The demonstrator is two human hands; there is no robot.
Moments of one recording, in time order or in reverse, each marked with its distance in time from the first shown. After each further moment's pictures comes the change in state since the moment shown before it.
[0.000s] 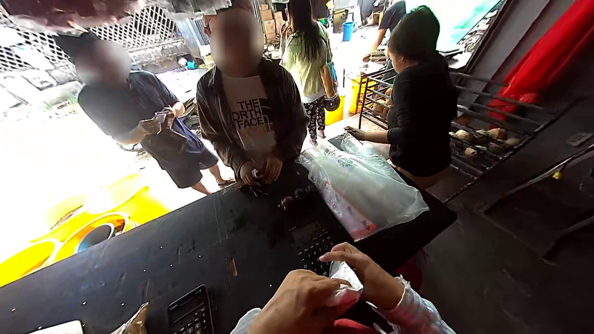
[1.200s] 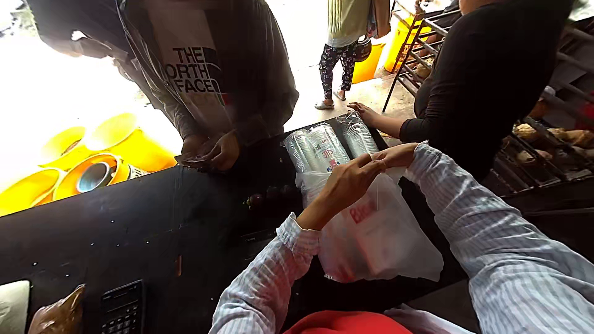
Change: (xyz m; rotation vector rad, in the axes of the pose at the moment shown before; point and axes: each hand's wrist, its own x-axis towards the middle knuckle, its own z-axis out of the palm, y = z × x) left_hand 0.314 -0.202 0.067 0.291 0.396 -0.066; right_hand 0.252 0.158 -0.318 -0.052 -0.774 0.631
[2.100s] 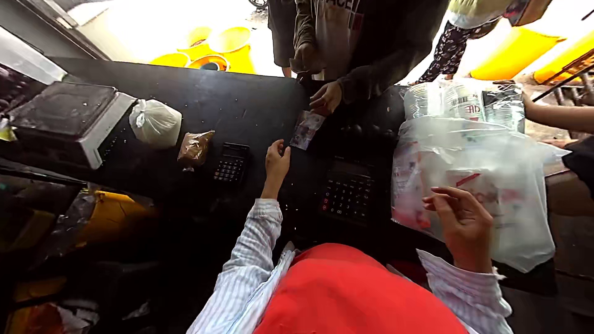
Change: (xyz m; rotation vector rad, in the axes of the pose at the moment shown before) left_hand -0.379 -0.020 -0.188 0.203 0.549 -1.315; right_hand -0.030 -0.008 0.309 -0.090 0.861 -0.570
